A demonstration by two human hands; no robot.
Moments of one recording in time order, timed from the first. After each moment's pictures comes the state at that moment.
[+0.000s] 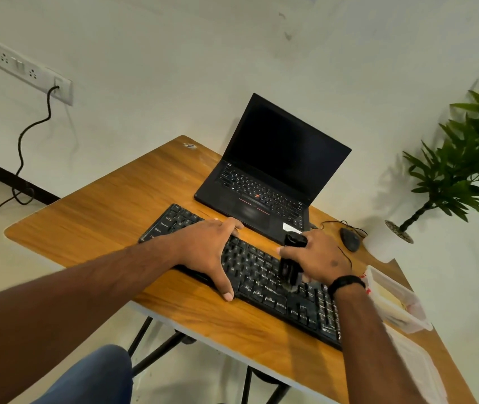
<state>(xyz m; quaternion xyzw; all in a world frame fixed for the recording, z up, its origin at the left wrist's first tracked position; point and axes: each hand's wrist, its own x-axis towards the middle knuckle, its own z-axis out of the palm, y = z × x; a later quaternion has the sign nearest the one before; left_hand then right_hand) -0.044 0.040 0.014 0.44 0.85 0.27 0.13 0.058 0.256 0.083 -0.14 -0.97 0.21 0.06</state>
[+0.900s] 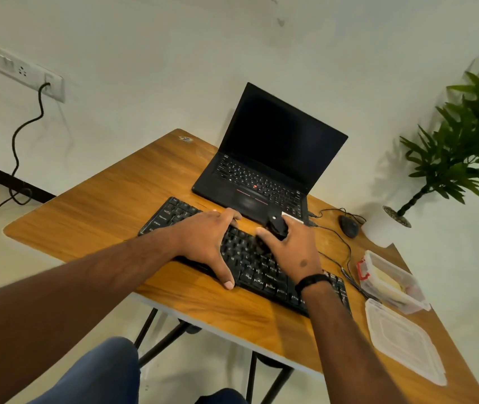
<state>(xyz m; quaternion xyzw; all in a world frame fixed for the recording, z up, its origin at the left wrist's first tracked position) -0.044 0.040 0.015 0.44 0.85 0.26 0.12 0.052 0.229 0.049 -0.09 -0.95 0.21 0.19</state>
